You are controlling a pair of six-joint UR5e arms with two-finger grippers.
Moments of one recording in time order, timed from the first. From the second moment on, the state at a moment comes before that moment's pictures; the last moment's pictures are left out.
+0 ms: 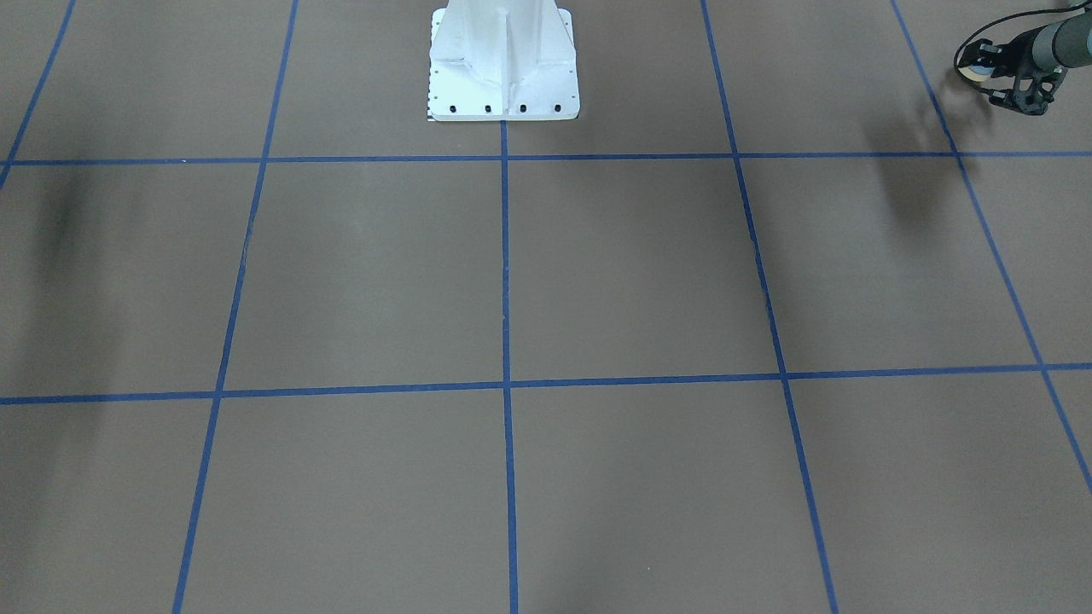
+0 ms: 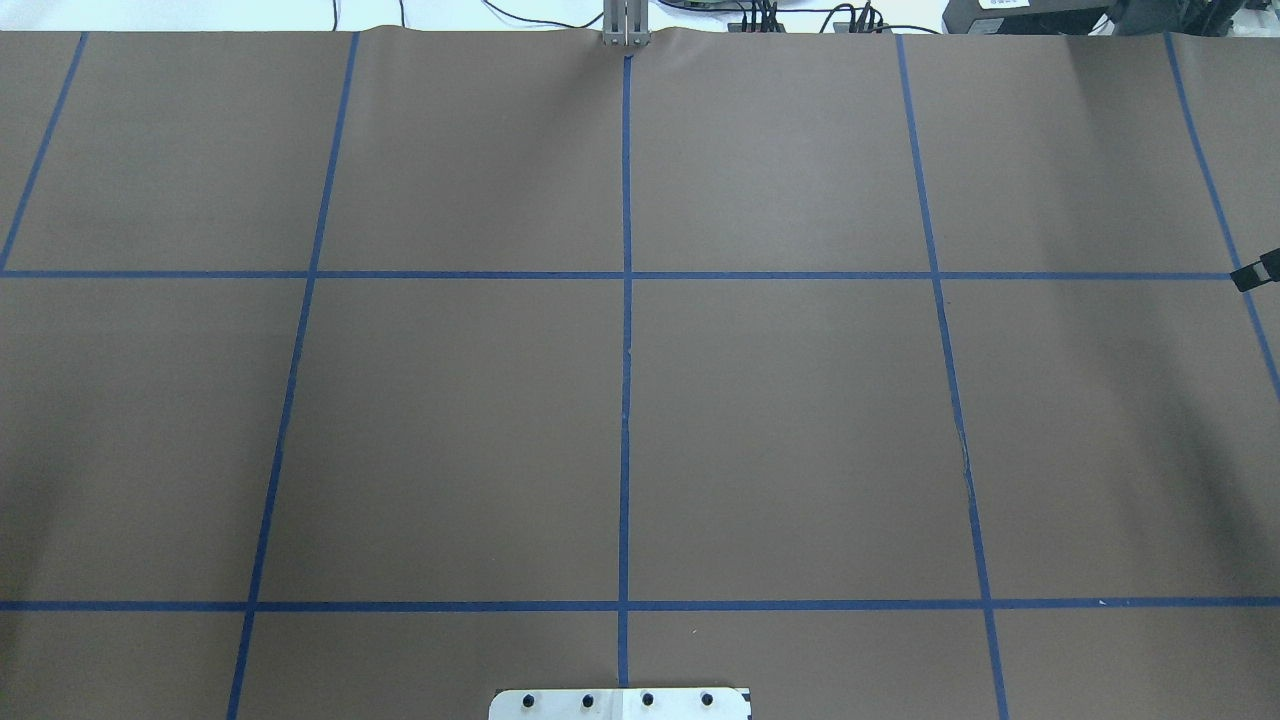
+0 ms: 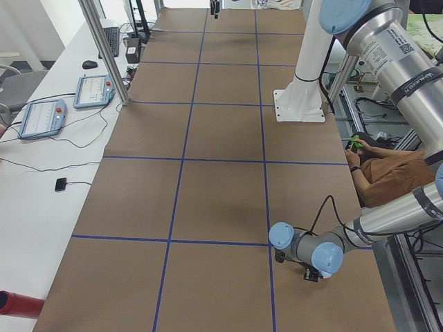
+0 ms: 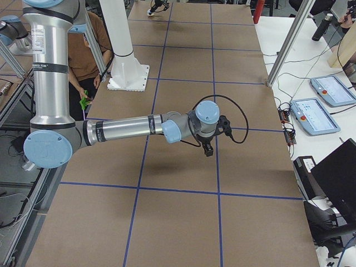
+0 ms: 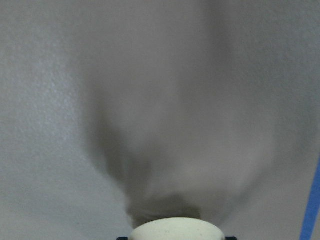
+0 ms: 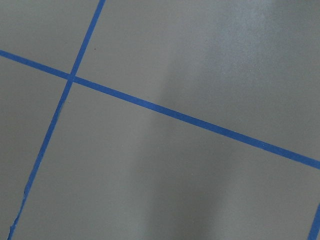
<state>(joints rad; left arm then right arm) -0.72 -0.92 -1.54 -2.27 -2.49 -0.27 1.36 -1.60 1.74 -1.32 2.48 0.10</state>
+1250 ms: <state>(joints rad) -0.81 -1.33 -1.88 -1.89 -2.66 -0.57 1.34 -1.59 1.71 -1.32 2.44 0.11</state>
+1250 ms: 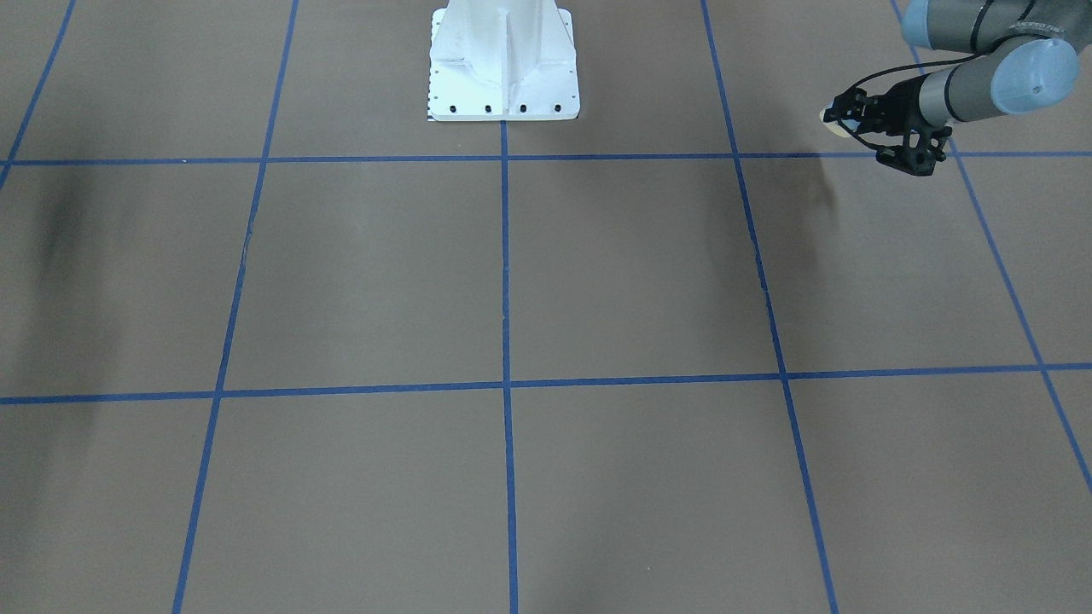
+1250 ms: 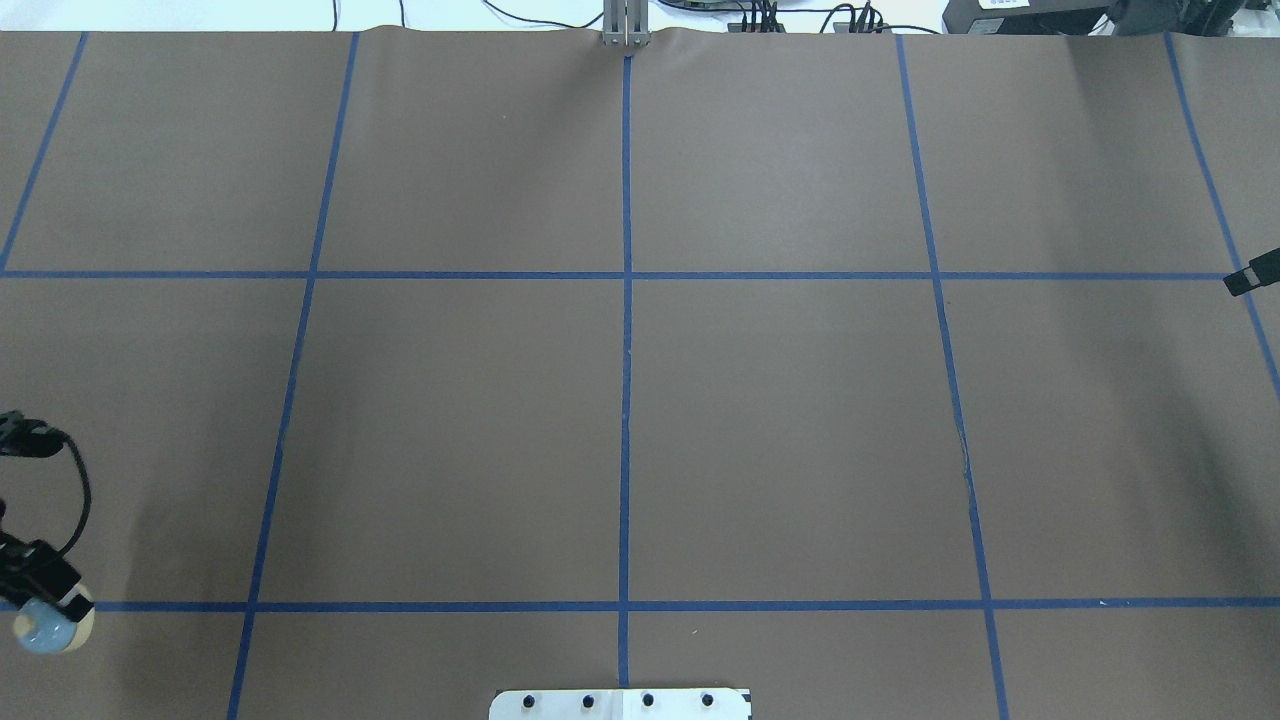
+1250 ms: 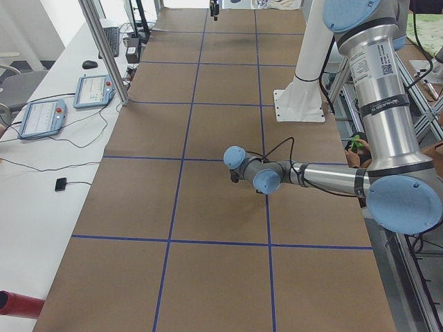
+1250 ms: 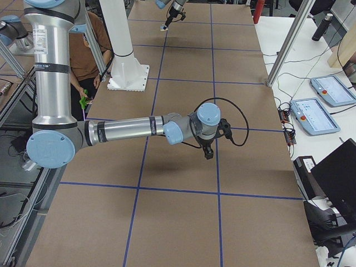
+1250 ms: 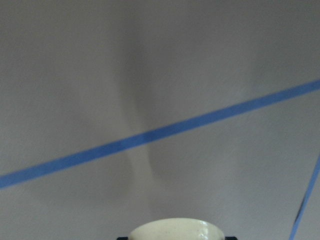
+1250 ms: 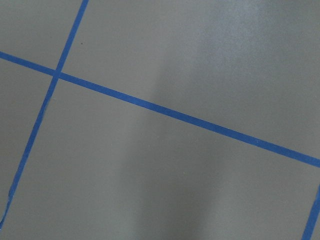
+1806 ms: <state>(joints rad) -0.86 -1.87 -1.86 -1.33 -2.60 -0.63 1.34 -1.58 1.68 -1.32 2.44 0.11</state>
